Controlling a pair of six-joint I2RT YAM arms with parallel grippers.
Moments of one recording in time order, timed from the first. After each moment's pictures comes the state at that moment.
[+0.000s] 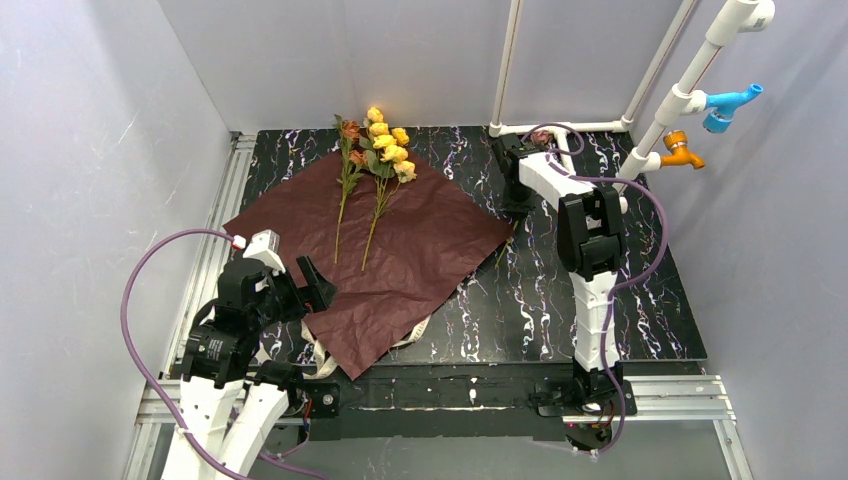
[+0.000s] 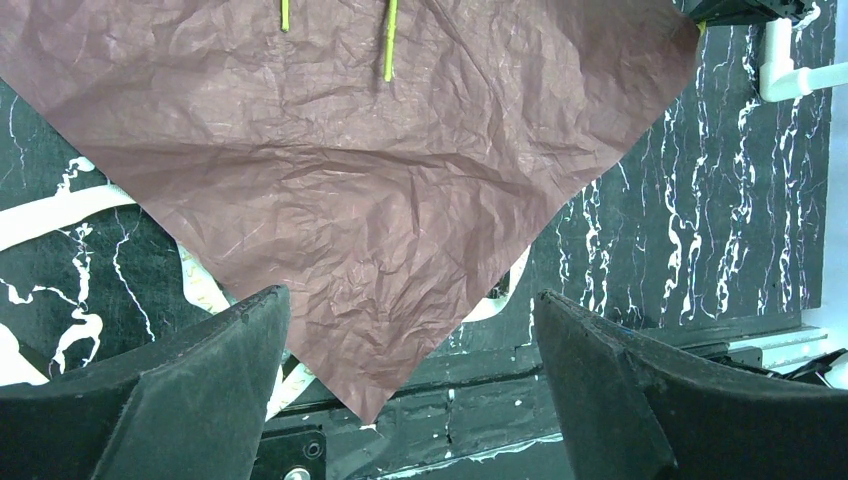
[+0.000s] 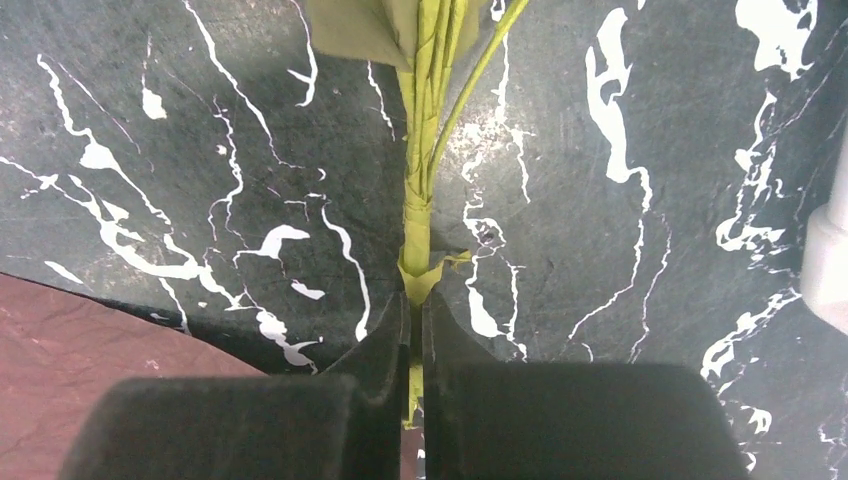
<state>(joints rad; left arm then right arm) -0.20 0.49 0.83 -1.00 0.13 -0.49 0.33 2.23 1.81 -0.91 0.32 0.51</state>
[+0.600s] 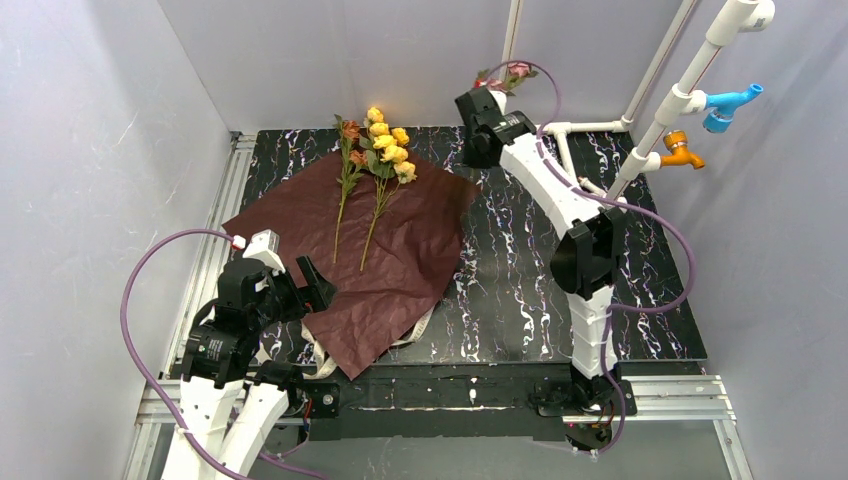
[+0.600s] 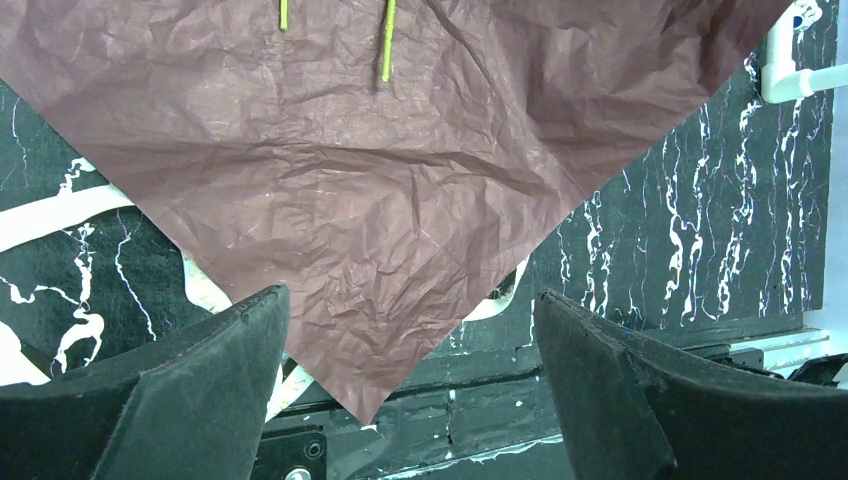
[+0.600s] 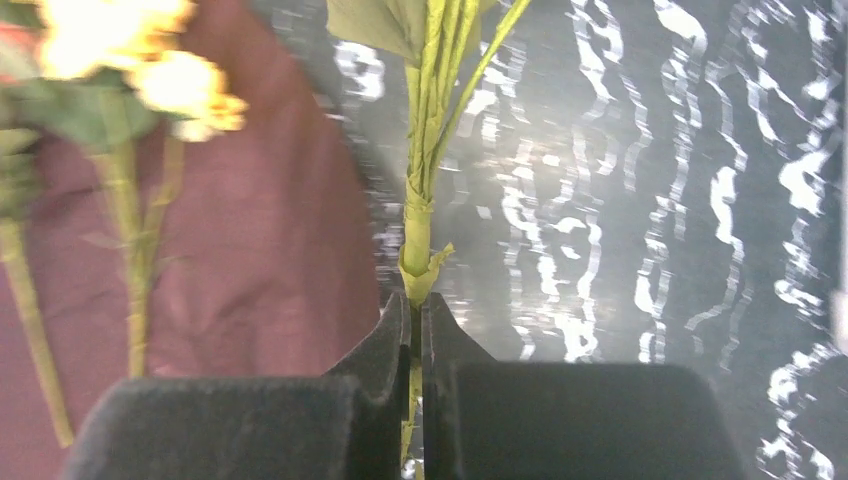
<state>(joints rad) -0.20 0.49 0.83 -1.00 0.12 -0.49 0.51 2.10 2.12 -0.96 0.32 0.50</state>
